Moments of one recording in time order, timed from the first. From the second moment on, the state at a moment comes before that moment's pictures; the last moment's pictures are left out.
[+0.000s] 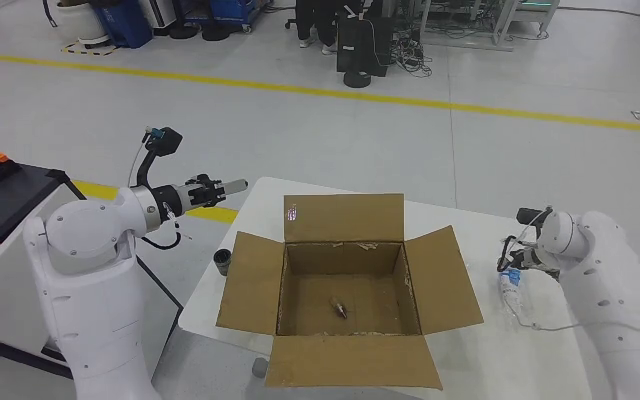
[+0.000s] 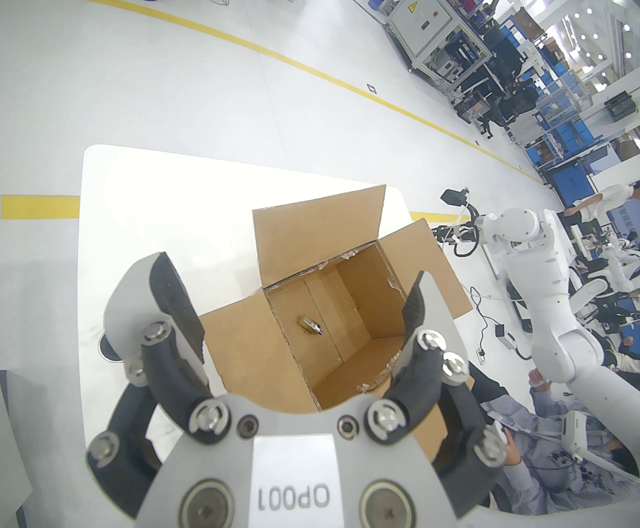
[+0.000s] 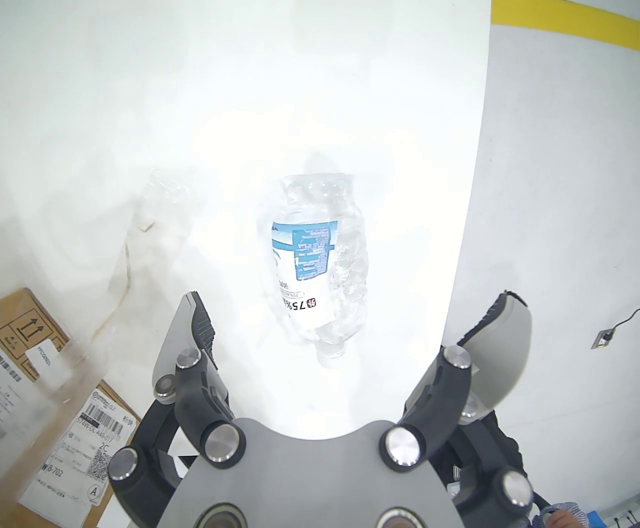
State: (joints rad) left arm 1.00 -1.40 -1.83 -1.80 0.61 -0.08 -1.44; right arm -0.81 -0.91 1.23 -1.09 -0.97 0.22 1.41
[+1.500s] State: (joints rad) left arm 1.00 -1.40 -1.83 -1.80 0.61 -0.08 -1.44; right arm -0.57 -1.11 0.87 -0.57 -1.06 0.28 1.31
